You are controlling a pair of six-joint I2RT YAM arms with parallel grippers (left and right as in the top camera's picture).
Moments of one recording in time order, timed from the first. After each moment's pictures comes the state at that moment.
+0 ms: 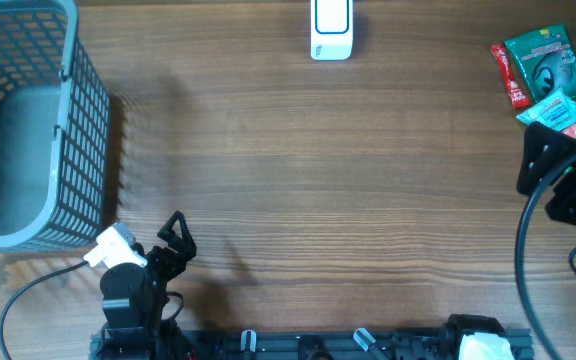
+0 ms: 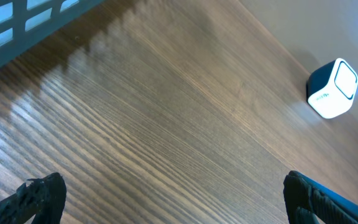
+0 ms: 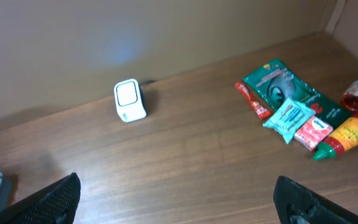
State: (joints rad) left arm 0.05 0.01 0.19 -0.70 -0.03 -0.68; right arm -0.10 0.99 1.84 -1.34 -0.05 0.23
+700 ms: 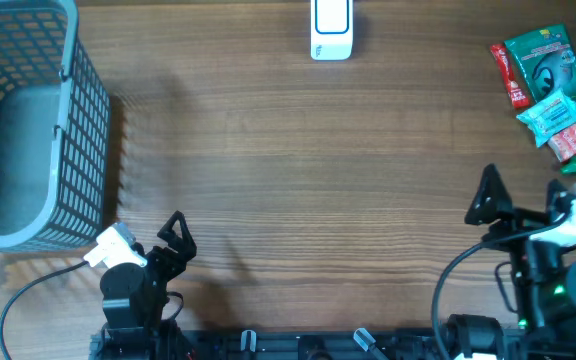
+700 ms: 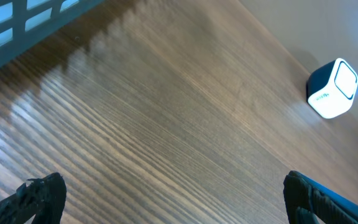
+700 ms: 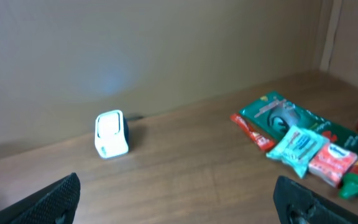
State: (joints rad) left arm 0.05 0.01 0.19 -0.70 -0.03 -0.68; right arm -0.10 0.31 0.69 -0.53 0.00 0.24
